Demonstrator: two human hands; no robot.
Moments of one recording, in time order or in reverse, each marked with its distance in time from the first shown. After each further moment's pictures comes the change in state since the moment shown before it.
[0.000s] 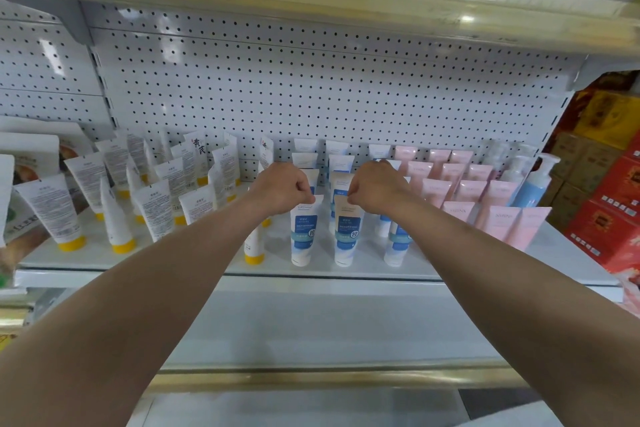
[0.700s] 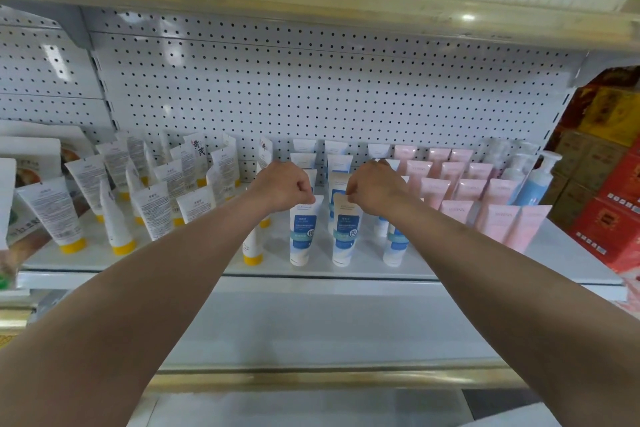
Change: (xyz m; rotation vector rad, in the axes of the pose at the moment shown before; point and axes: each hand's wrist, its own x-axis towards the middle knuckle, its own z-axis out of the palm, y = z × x) left_hand 0.005 0.006 0.000 0.071 -0.024 -0.007; right_hand 0.002 0.007 0.002 -0.072 0.020 -0.066
